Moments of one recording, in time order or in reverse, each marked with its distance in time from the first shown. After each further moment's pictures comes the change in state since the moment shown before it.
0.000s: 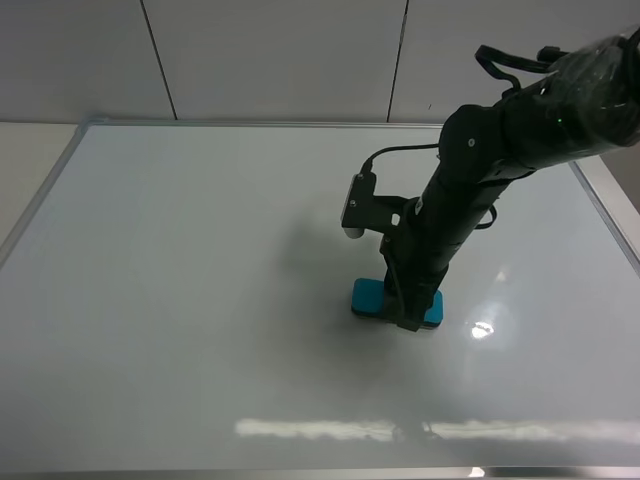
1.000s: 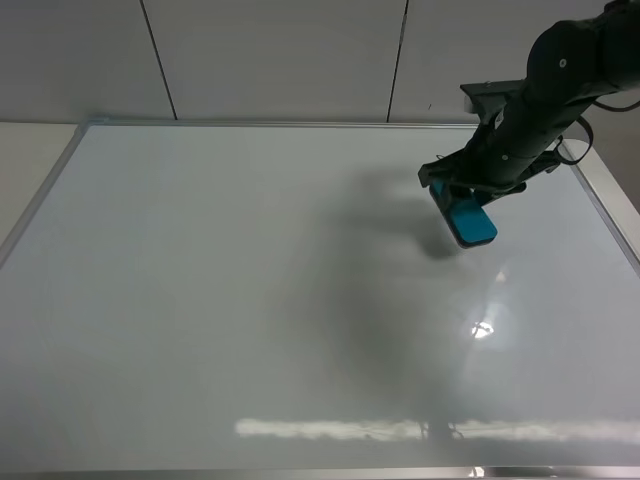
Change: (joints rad) left arm 0.000 0.000 0.000 0.000 0.000 0.000; right arm -0.283 -0.053 -0.167 -0.322 -0.018 1.110
